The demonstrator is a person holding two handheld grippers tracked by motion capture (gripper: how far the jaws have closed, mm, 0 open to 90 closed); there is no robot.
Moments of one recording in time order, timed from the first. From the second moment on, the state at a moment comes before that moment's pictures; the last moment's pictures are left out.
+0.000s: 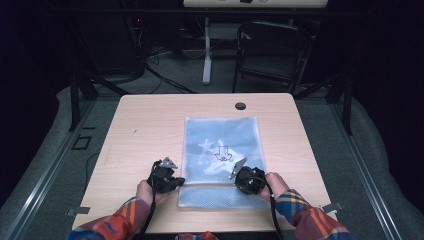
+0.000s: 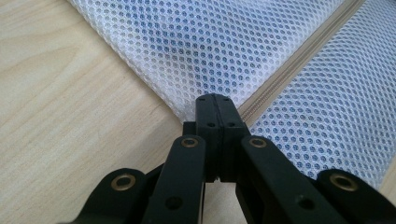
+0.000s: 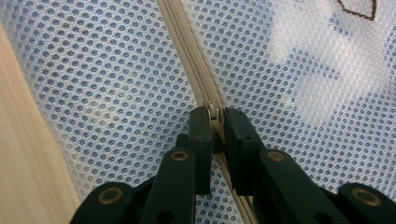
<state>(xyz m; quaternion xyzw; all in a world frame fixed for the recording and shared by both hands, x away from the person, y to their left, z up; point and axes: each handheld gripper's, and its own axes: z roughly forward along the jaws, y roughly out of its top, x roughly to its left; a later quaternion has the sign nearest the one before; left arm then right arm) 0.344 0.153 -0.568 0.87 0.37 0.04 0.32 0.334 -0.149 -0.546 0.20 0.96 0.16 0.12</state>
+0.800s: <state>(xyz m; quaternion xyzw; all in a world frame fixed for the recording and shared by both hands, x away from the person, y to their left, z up) 0.344 0.153 -0.568 0.87 0.37 0.04 0.32 0.334 -0.165 -0.537 0.22 0.96 0.16 0.11</state>
